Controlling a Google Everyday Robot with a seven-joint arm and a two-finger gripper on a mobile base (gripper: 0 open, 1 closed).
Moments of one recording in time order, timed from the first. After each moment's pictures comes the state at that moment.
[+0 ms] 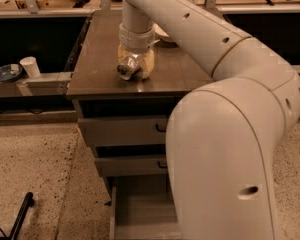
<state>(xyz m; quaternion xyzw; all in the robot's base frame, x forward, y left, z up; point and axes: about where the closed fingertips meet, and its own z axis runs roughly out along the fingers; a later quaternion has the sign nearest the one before) 0.706 0.034 0.830 -0.95 0.28 -0.05 0.08</state>
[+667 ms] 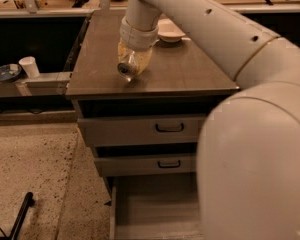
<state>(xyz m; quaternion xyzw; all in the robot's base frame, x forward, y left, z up) 0.687 0.039 0.855 -0.95 0.29 -0.05 0.14</state>
